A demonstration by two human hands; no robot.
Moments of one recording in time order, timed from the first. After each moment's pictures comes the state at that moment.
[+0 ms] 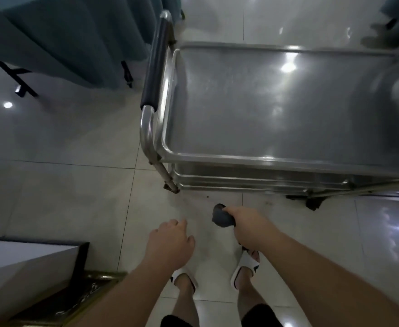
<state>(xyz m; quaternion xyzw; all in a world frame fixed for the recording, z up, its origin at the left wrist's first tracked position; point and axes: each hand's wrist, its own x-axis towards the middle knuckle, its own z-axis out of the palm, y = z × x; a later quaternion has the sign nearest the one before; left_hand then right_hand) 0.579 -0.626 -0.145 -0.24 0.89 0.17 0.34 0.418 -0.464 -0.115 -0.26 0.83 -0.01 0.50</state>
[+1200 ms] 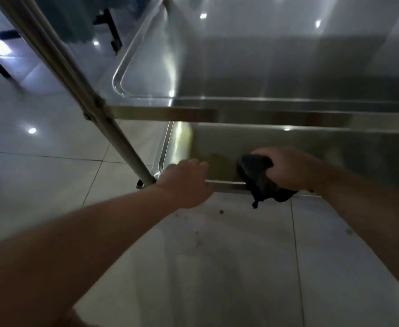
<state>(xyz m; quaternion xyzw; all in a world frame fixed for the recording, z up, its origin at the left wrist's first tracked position) 0.421 -0.667 -0.661 -0.15 0.97 0.06 0.17 0.256 -0.459 -0.640 -0.40 0.85 -0.18 0.28</state>
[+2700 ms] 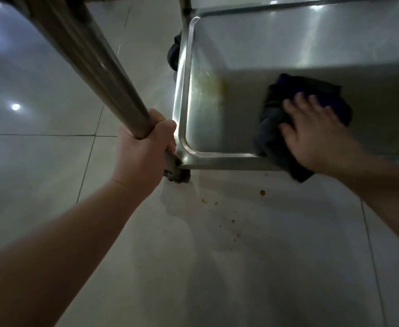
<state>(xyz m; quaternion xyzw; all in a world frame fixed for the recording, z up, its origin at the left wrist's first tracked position) 0.465 -0.799 -0.745 -0.29 0.69 0.62 -0.23 0.265 -0.553 -0.794 -0.30 0.94 -0.07 0.14</state>
